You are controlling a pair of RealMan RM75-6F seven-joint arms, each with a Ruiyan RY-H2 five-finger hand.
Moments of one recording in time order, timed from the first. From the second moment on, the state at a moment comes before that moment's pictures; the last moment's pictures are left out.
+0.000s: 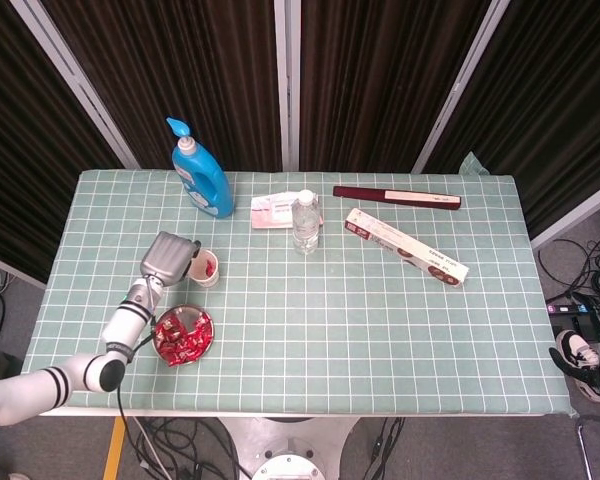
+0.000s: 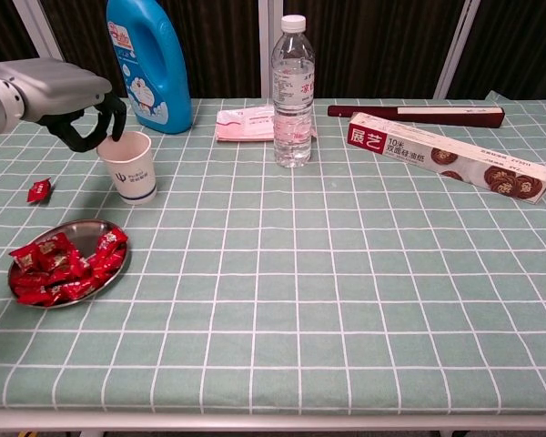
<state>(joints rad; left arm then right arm) -0.82 -1.49 -0.16 -1.31 0.94 0.84 0.61 0.03 -1.08 0.10 -1.53 -1.43 1.48 0.24</state>
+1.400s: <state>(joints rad) -0.69 -1.59 -0.12 -1.04 0.93 0.83 0.40 0.03 -1.07 0.10 -1.55 -1.45 1.50 0.24</state>
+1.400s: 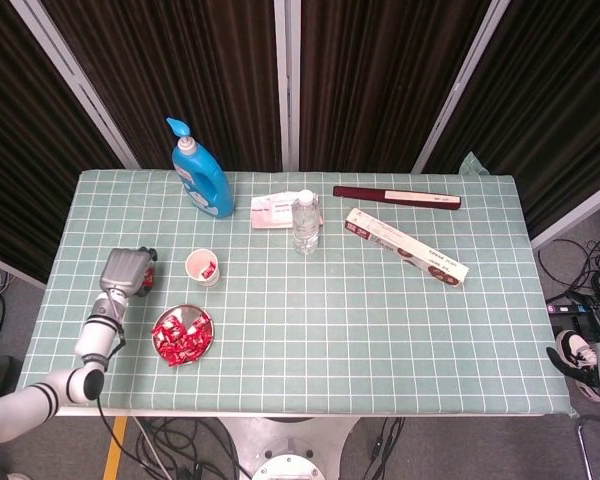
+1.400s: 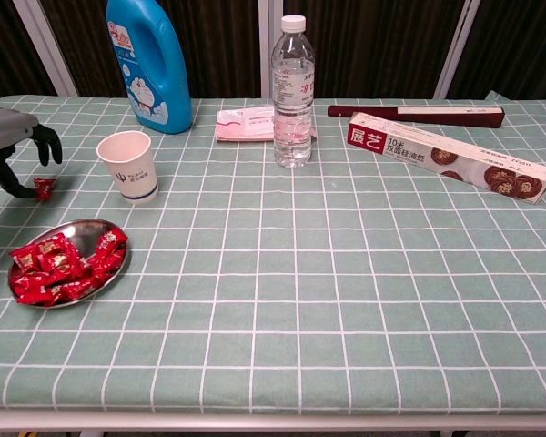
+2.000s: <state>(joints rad) -0.69 -1.62 -0.14 -0.96 0.90 0.77 0.37 0.03 -1.07 0.10 -1.55 -1.45 1.50 0.24</state>
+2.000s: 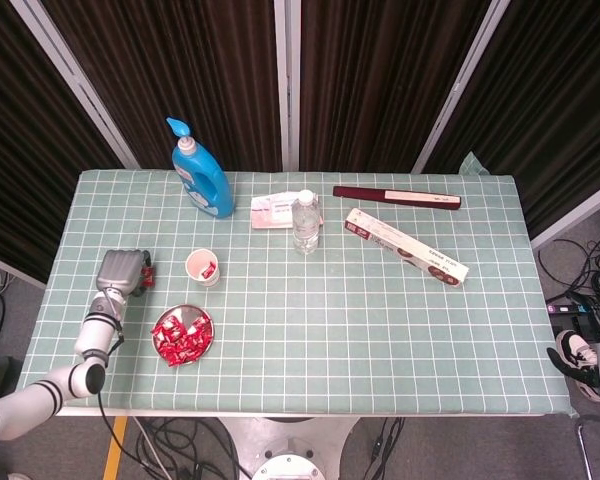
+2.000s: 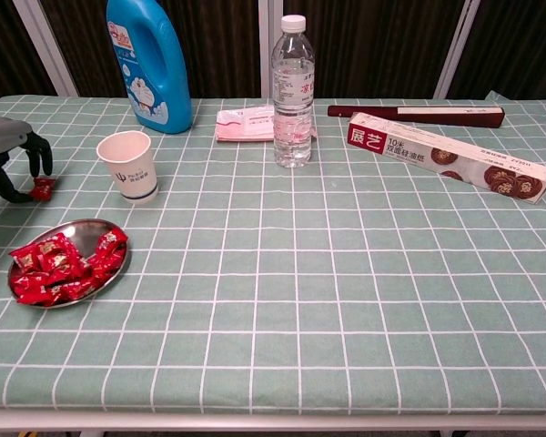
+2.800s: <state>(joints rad) -0.70 -1.67 -0.16 -0.88 0.92 0.73 0.33 0.02 -1.06 0.10 -1.56 -1.44 1.50 0.23</state>
